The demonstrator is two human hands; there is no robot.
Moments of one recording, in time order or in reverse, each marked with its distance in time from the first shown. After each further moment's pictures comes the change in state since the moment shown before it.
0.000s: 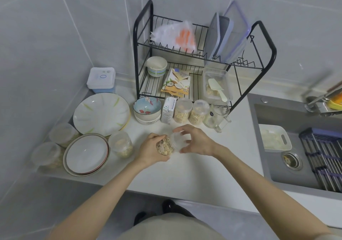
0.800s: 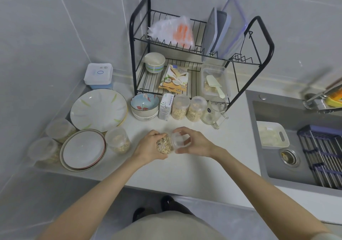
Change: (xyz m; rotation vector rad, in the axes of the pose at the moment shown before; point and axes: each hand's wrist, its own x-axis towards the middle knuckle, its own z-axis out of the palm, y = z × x) left_hand 0.000 0.007 0.002 0.164 -0.035 0.051; right_hand -0.013 0.012 0.006 0.007 -0.013 0.087
